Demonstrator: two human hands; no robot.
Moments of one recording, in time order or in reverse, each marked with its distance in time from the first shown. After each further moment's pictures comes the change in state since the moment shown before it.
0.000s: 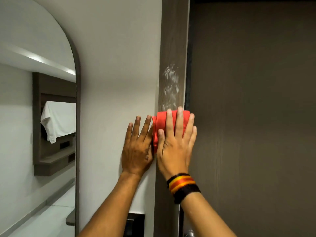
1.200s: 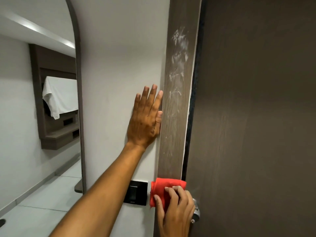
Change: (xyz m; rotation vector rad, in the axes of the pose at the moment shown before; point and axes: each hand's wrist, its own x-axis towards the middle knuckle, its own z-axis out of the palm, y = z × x) left_hand 0.002 0.006 -0.003 -0.085 0.009 0.015; right_hand -0.272 0.057 0.039 0.066 -0.059 0.158
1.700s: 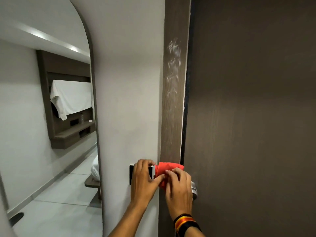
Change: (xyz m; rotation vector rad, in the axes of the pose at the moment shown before) left_hand -0.185 0.076 -0.082 -0.413 -0.469 -0.706; right_hand 0.020 -0.020 -0.061 0.034 -0.224 -0.032
